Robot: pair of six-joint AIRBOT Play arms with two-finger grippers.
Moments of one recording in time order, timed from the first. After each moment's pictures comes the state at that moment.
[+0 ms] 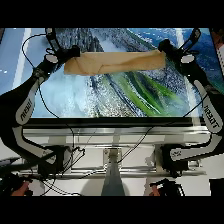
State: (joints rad) left arm -0.11 -1.74 1.31 0.59 -0.15 -0.86; right arm -0.02 -1.60 1.19 -0.54 0.14 1.14
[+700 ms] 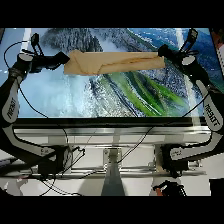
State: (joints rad) left arm 0.16 -1.71 1.32 0.70 -0.74 -1.02; right arm -0.07 -1.61 1.19 -0.76 0.25 1.14
